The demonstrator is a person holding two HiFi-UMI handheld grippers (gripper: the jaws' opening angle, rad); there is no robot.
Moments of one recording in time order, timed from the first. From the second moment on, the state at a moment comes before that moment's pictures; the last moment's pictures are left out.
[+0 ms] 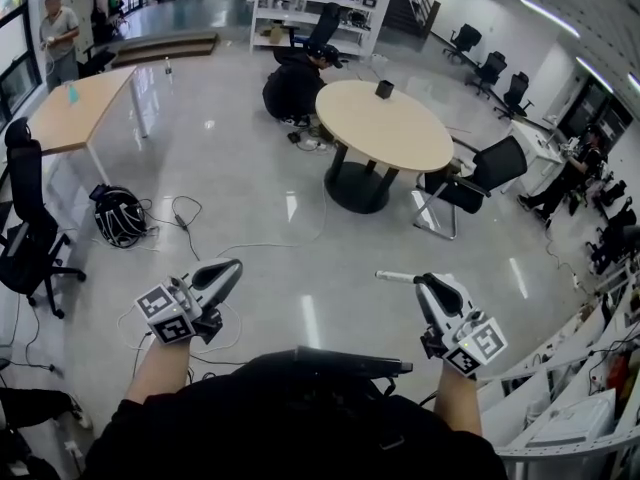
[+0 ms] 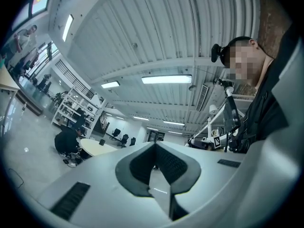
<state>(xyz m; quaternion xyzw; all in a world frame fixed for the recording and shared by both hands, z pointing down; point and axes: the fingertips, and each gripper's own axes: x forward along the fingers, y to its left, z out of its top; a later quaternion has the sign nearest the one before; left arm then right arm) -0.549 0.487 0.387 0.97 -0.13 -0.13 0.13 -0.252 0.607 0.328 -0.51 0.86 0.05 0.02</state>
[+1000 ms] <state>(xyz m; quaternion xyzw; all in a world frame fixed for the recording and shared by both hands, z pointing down) -0.278 0.493 0.371 0.98 -0.14 -0.13 0.11 0.011 0.588 0.332 -0.47 0.88 0.06 0.04</state>
